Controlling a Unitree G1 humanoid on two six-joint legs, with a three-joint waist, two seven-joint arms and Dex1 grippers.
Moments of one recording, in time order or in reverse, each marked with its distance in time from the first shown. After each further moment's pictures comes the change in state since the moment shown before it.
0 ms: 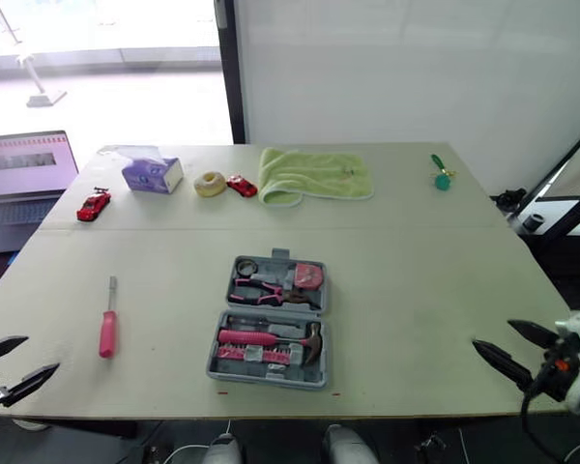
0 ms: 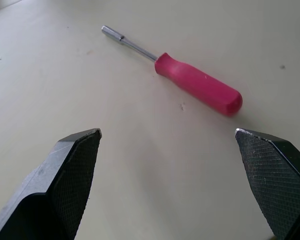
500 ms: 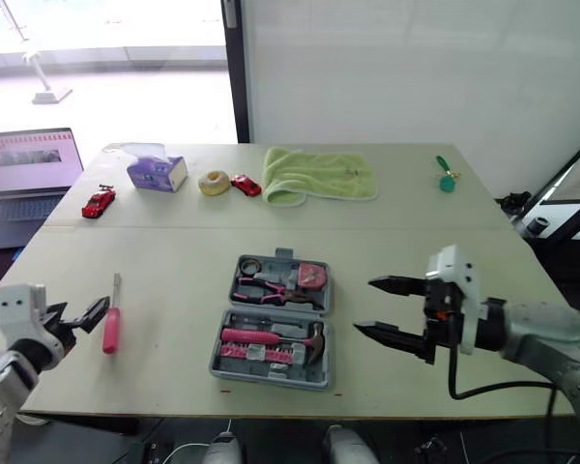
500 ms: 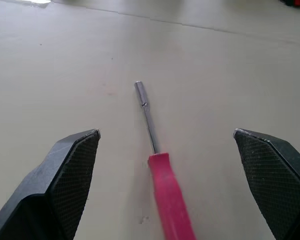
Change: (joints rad) left arm -0.092 -0.281 0.034 -0.825 -0.215 0.966 0.899; right arm -0.484 -0.197 0.463 -0.207 0.225 0.273 -0.008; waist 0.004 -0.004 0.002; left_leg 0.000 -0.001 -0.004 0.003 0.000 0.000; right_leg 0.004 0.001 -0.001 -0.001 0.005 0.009
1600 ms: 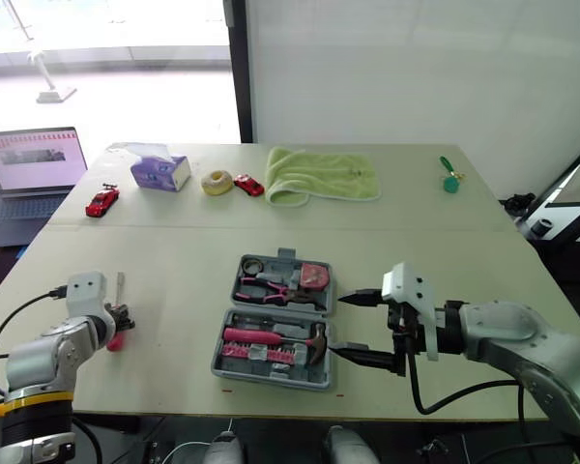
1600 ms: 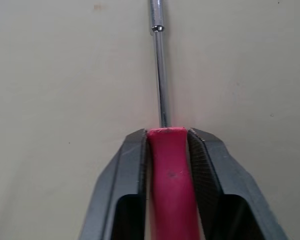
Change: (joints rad) left arm -0.297 -0.065 -0.183 0.233 0.232 0.251 0.186; right arm -0.032 -0.004 0.201 0.012 -0.122 -0.083 -0.010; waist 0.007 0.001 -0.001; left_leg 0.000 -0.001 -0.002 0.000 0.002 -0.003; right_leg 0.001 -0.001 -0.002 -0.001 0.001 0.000
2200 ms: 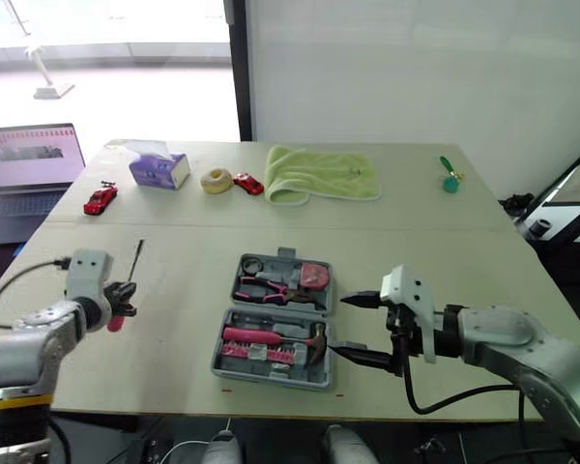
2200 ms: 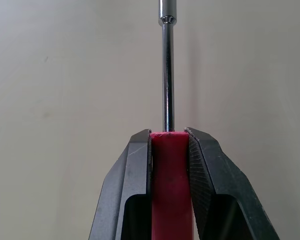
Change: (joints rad) left arm 0.056 0.262 -0.114 -0.229 -0.027 -0.119 -0.417; right arm 0.047 0.009 0.005 -0.001 -0.011 0.001 -0.061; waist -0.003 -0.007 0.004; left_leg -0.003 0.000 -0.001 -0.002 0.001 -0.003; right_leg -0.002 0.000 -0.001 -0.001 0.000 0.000
